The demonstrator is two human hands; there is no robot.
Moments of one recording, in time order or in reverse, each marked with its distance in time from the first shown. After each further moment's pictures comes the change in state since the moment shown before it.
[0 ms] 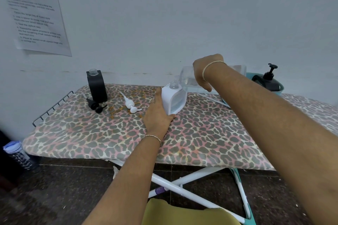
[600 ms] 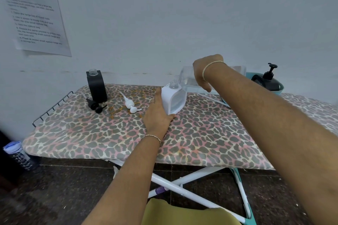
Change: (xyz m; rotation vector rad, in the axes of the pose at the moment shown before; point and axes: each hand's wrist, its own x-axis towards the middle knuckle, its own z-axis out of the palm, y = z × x) left_hand 0.001 0.001 0.000 0.009 -0.009 -0.009; right_hand -0.001 0.002 0.002 0.037 0.028 -0.012
